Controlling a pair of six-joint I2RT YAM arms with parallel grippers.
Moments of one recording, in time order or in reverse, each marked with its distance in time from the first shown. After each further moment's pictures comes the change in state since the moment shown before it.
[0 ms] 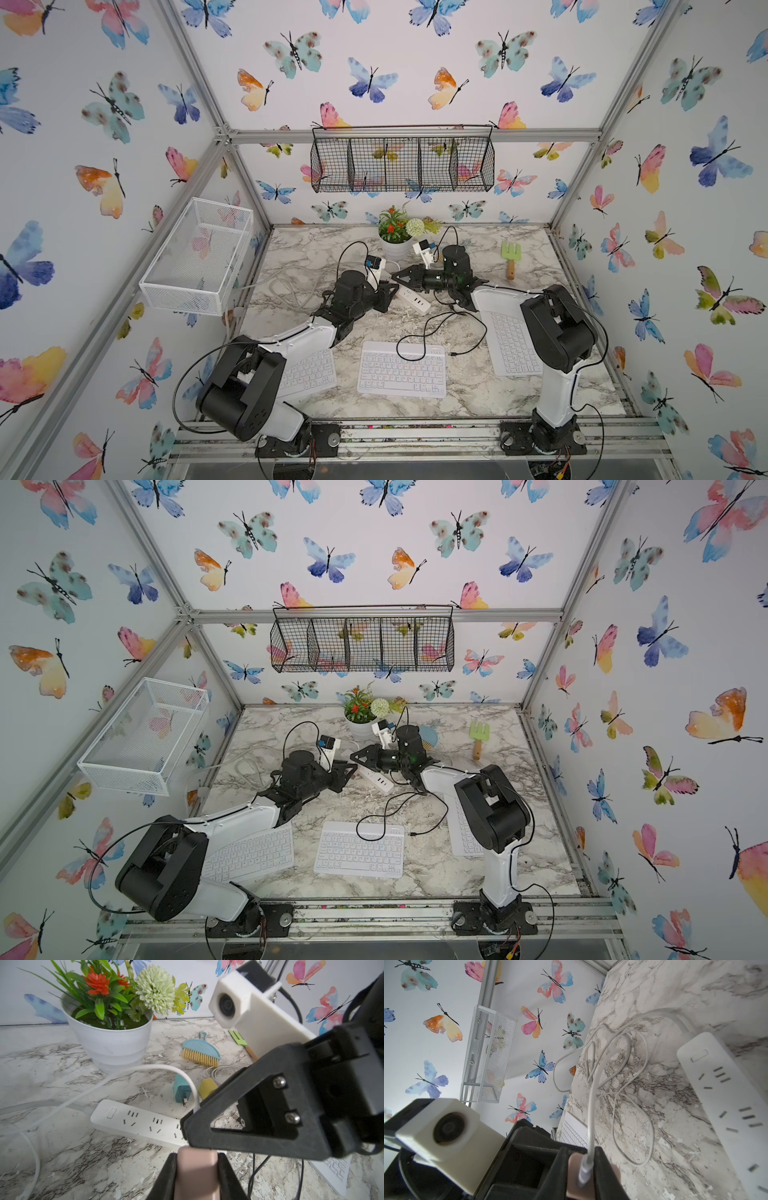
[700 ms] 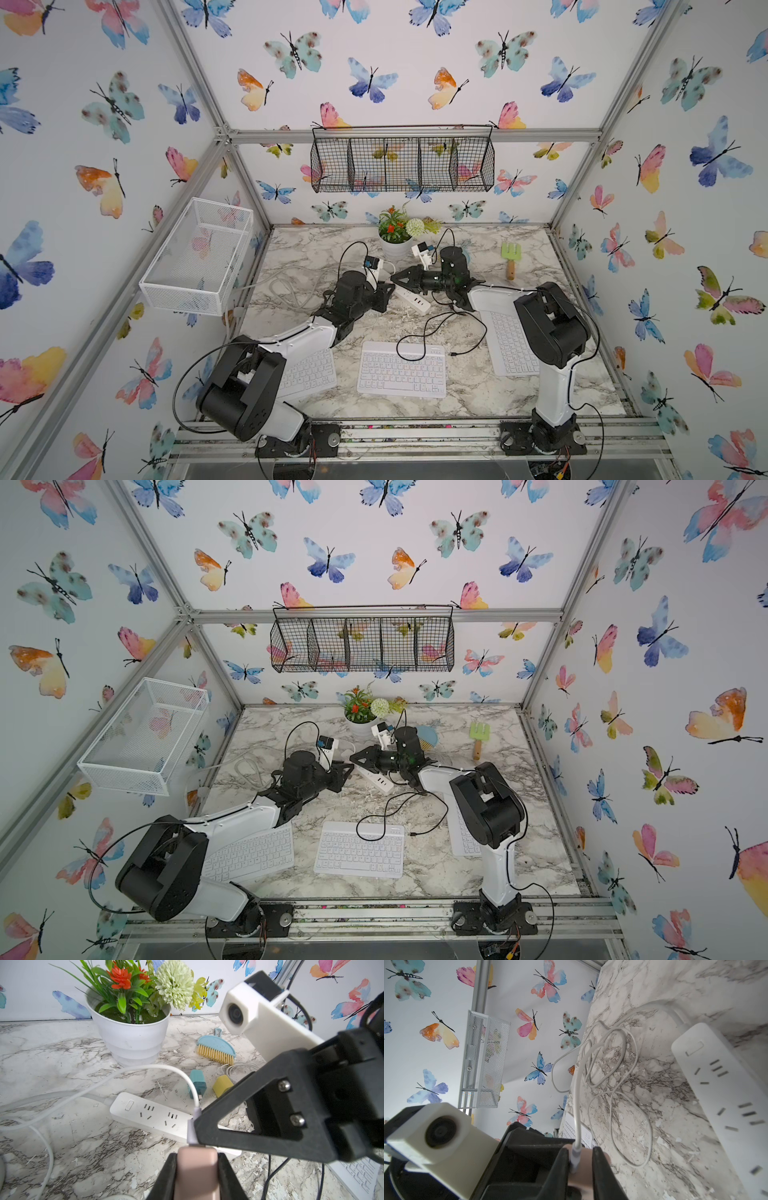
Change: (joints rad) left arm -0.008 0.000 -0.001 -0.024 -0.053 0.005; right arm 0.009 0.050 0.016 0.035 -0.009 0.053
